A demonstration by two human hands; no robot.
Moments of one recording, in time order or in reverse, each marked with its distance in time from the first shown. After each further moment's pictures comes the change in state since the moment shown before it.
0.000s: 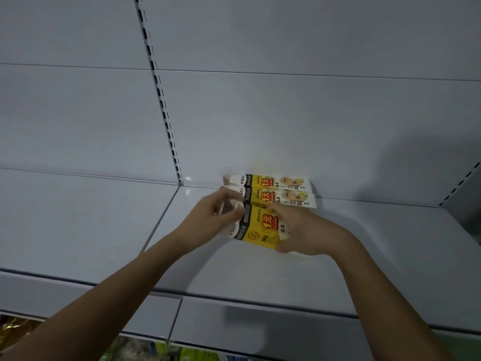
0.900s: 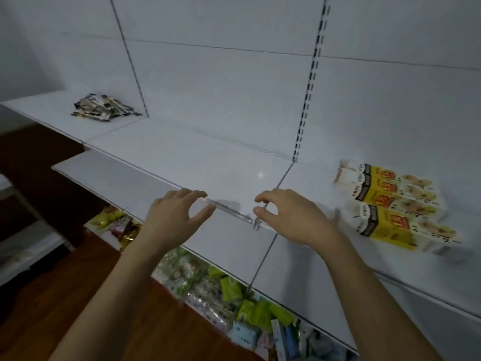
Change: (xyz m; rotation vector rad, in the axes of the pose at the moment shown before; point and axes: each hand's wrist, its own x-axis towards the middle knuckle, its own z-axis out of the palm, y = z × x) left_hand -0.258 -0.027 -0.168 0.992 0.359 -0.402; right_hand 0.002 -0.208 0.115 -0.109 0.132 -0.454
